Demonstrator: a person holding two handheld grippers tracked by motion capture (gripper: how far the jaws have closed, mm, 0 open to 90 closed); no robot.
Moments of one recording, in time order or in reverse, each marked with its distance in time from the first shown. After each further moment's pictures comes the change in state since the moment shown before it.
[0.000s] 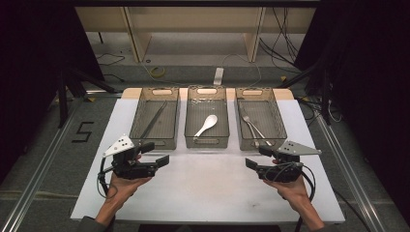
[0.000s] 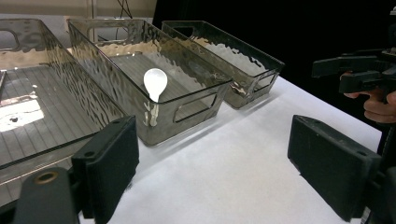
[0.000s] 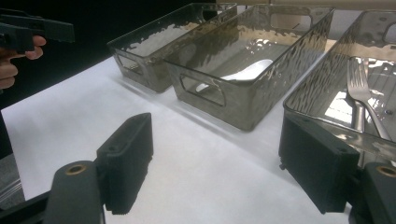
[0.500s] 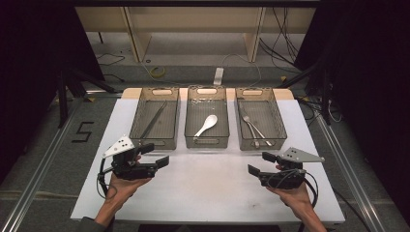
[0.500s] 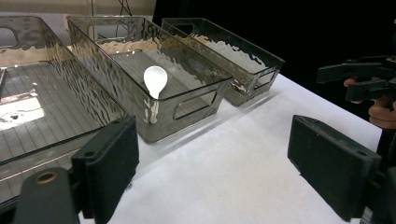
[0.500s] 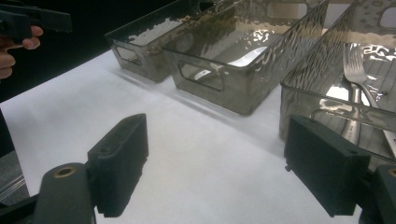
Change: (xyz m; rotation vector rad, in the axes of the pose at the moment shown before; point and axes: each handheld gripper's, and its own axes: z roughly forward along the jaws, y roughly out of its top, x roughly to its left) left arm 0.000 -0.001 -0.001 0.011 0.000 0.003; right arm 0.002 -0.016 -0.008 0.008 -0.013 0.010
